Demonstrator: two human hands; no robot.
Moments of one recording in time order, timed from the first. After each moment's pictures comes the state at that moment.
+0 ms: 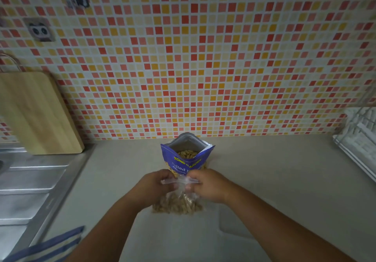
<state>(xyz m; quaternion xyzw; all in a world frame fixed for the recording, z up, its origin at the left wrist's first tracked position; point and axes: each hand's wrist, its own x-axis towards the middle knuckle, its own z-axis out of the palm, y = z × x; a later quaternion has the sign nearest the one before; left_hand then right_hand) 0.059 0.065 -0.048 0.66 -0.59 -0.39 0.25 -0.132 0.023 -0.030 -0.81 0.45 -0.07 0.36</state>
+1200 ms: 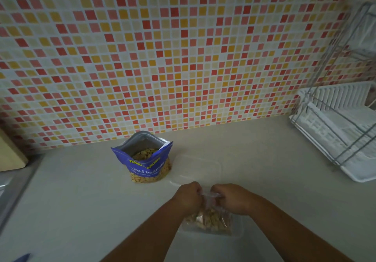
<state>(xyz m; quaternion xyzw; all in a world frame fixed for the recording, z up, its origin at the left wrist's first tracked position) -0.118 0.023 -0.107 0.64 -0.67 -0.38 0.04 -0.282 0.021 -0.094 -0.77 0.56 0.06 0.32</state>
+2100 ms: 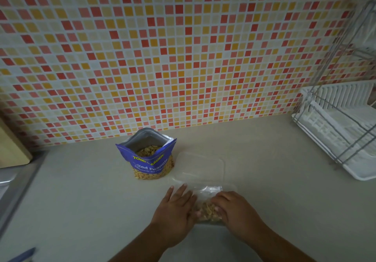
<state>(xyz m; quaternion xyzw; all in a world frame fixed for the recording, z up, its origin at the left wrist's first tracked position) -0.064 0.077 -0.145 0.52 -0.85 -0.10 -0.02 -0.285 0.069 -0.142 -0.84 0.51 -0.14 0.11</state>
